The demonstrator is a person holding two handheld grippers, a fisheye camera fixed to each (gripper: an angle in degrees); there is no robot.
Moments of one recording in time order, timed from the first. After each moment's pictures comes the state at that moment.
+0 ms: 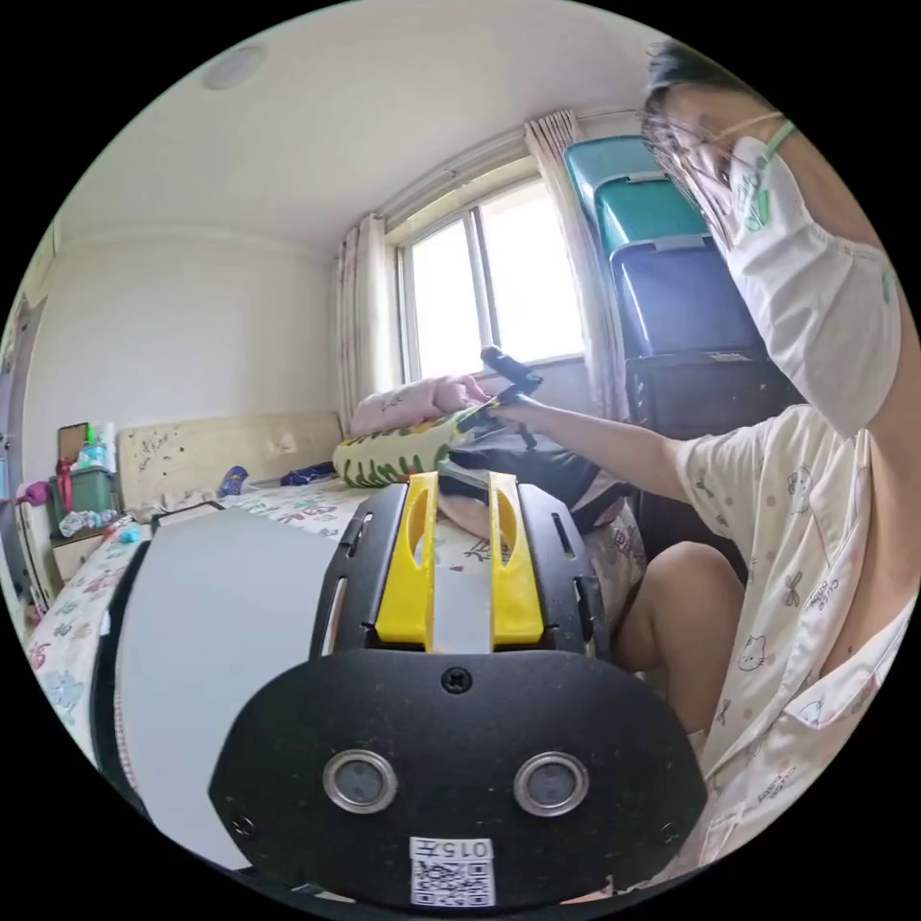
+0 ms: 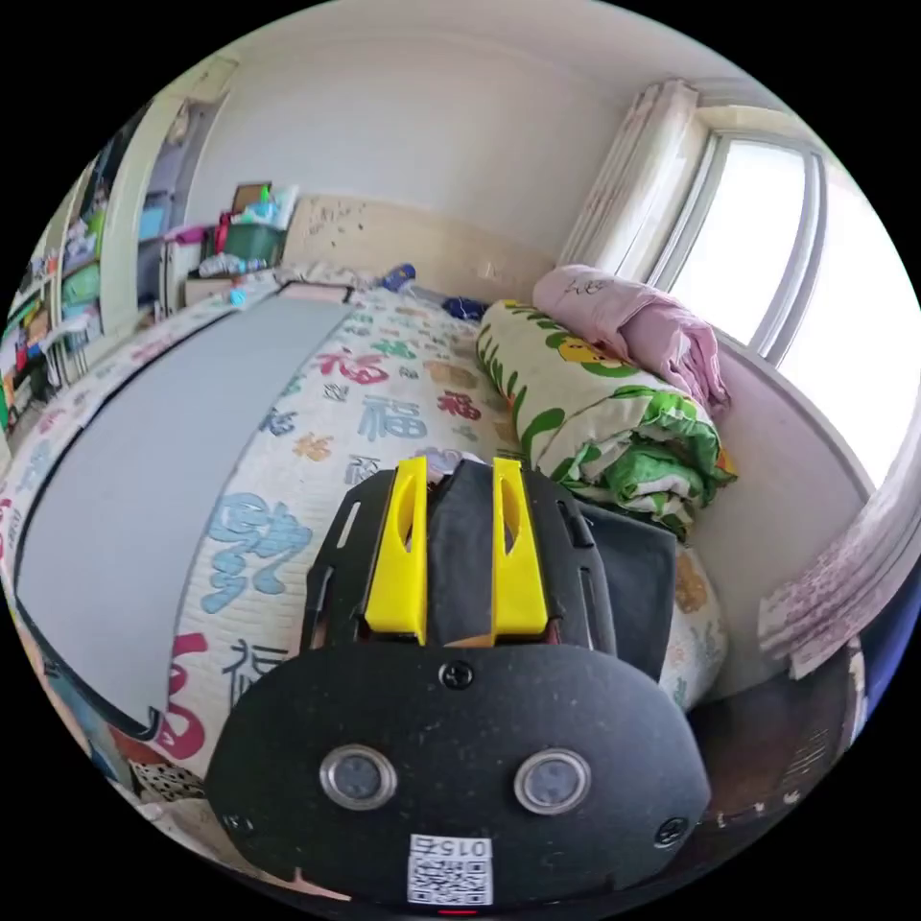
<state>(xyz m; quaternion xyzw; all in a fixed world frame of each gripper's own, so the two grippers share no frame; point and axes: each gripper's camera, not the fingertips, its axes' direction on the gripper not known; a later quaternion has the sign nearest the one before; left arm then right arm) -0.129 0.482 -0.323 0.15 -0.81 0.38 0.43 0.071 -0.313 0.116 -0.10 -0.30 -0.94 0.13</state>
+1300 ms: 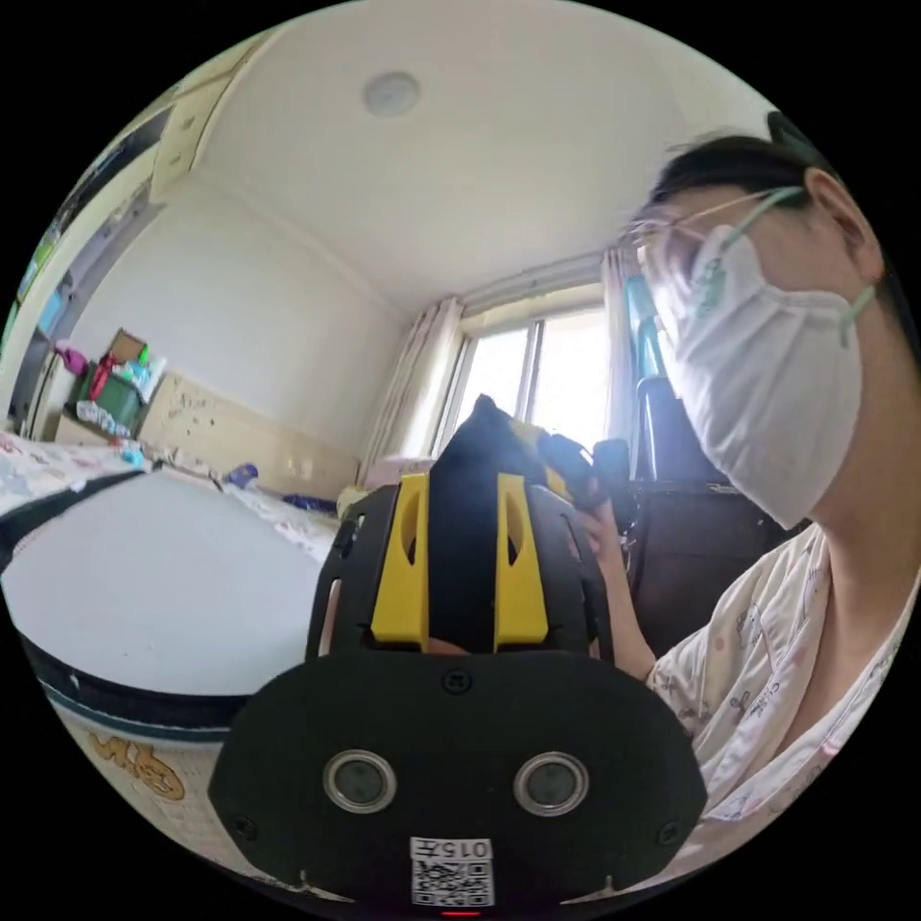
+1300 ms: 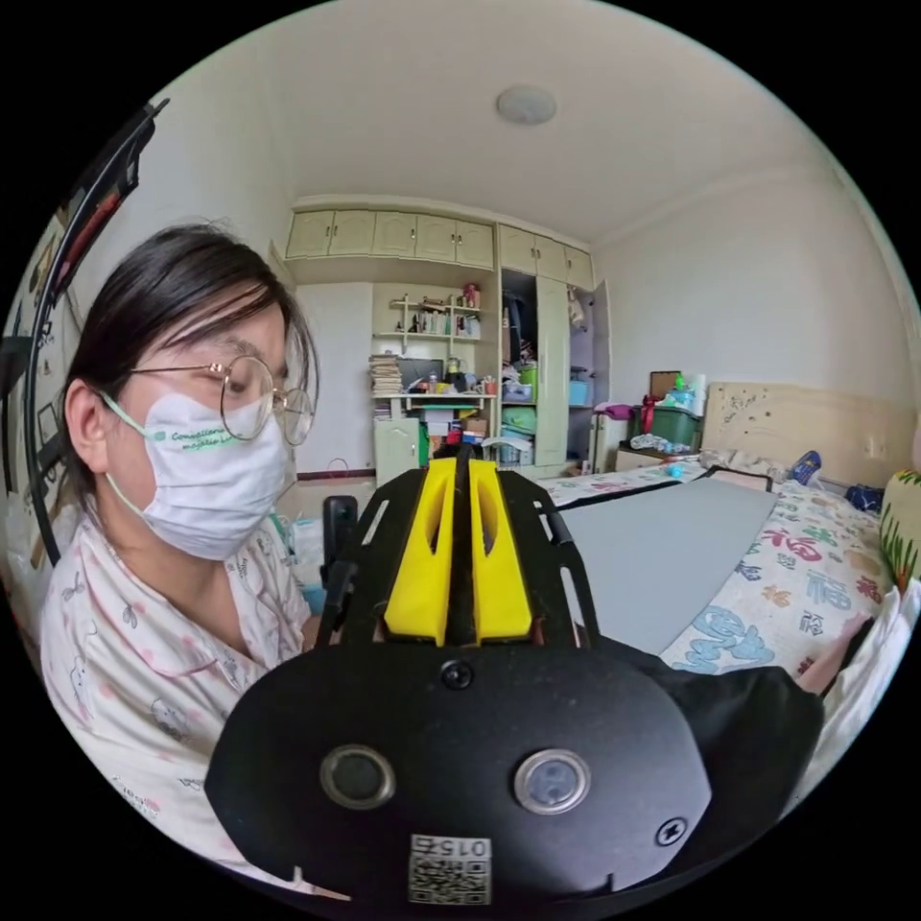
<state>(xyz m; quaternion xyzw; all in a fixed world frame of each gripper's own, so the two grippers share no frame) -0.096 0.496 -0.418 0.34 -0.71 0.41 0.46 -0.014 -0.801 0.010 -0.54 -0.60 -0.55 -0.19</state>
